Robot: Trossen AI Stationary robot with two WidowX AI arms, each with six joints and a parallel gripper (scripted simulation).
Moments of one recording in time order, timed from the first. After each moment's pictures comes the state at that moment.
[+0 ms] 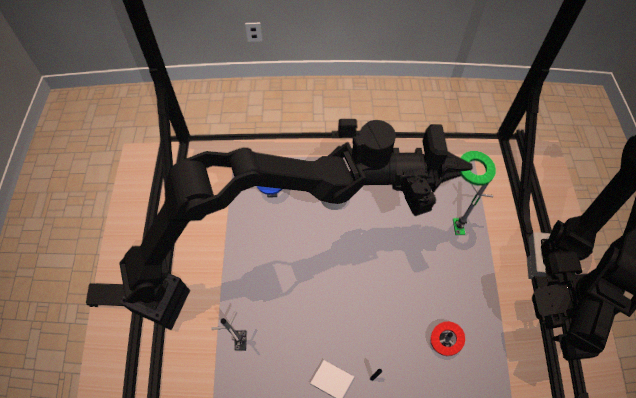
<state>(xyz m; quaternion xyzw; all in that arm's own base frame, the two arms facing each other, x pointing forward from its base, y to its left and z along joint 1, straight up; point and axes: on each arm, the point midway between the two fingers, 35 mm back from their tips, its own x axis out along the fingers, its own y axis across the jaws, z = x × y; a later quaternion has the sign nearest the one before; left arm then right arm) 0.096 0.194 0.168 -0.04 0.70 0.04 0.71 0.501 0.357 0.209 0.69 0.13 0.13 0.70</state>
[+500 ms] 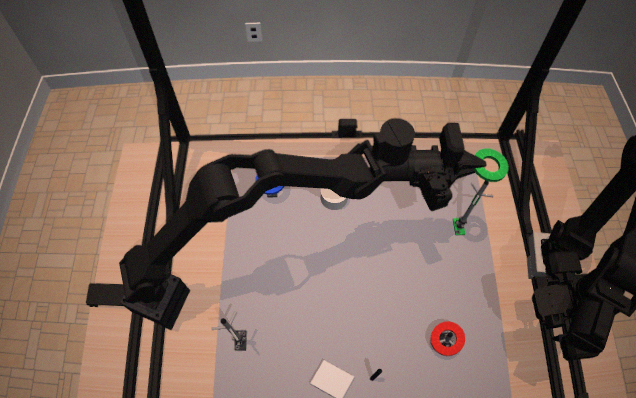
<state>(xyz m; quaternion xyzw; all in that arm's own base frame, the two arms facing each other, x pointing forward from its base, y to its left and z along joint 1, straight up) 0.096 0.194 0.168 -0.04 0.70 0.04 0.71 0.529 0.387 0.191 0.69 0.13 0.13 0.70</state>
